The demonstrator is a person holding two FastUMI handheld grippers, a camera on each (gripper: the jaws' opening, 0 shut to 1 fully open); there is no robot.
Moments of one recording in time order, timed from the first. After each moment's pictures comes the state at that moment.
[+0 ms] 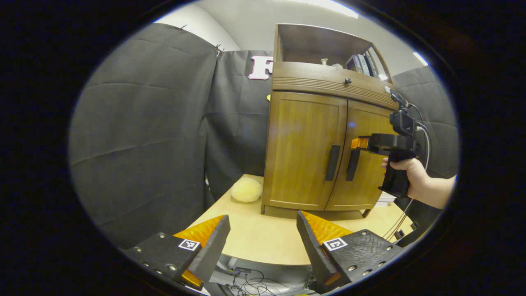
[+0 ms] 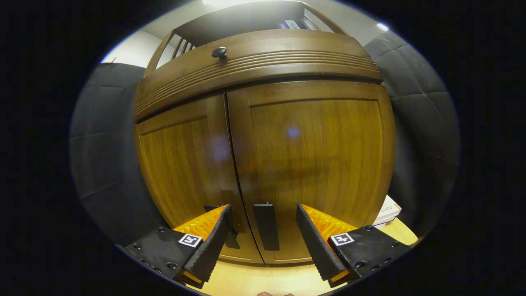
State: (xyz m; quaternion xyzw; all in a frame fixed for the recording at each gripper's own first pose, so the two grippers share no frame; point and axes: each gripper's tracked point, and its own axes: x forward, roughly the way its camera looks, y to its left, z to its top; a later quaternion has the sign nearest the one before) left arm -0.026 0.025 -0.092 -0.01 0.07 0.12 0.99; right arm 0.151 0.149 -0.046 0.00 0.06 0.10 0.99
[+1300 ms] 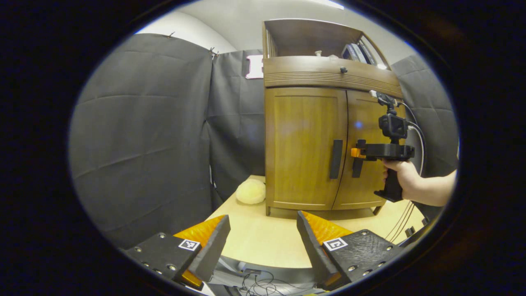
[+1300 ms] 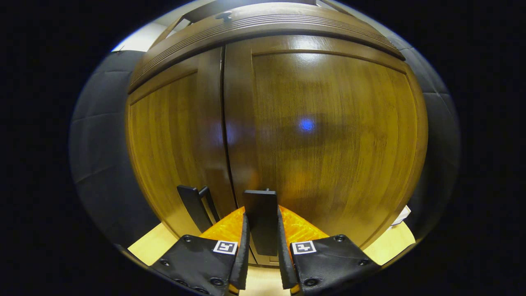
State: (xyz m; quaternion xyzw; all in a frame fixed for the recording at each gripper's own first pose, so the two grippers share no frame) left arm -0.010 0.020 -0.093 0.04 0.08 0.14 0.99; right arm 0.199 0.158 -0.094 -0.03 0.09 0.12 0.99
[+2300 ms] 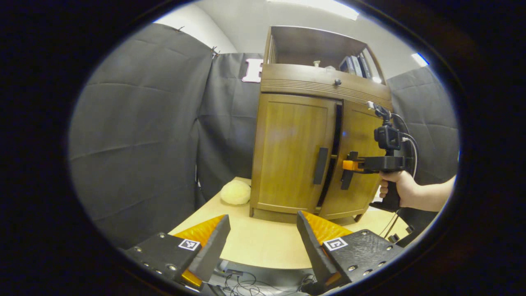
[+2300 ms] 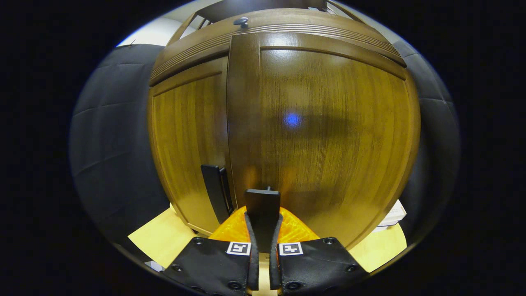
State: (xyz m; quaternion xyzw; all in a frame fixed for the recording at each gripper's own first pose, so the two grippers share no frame) left arm -0.026 0.000 -0.087 -0.01 0.05 0.09 0.99; right arm 0.197 0.159 -0.096 -0.06 0.12 0.16 0.98
